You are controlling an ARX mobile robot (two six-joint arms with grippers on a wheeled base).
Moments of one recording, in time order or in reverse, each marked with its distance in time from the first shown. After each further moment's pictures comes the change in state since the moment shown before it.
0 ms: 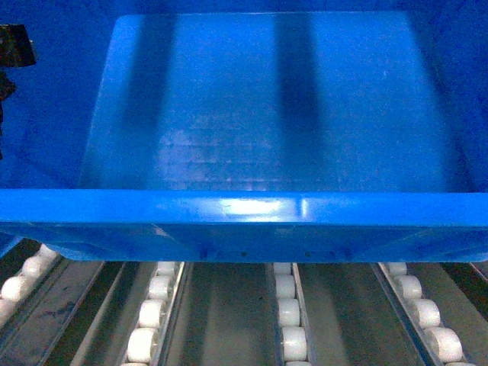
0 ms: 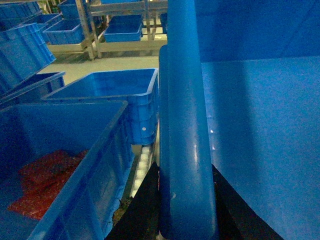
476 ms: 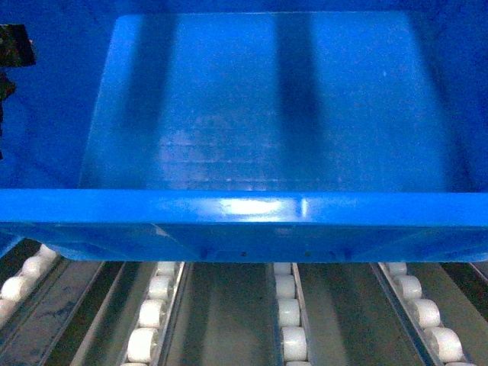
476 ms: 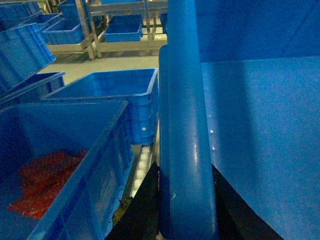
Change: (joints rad) left arm 0.000 0.000 0.000 0.000 0.000 0.000; right arm 0.000 0.000 0.000 0.000 0.000 0.000
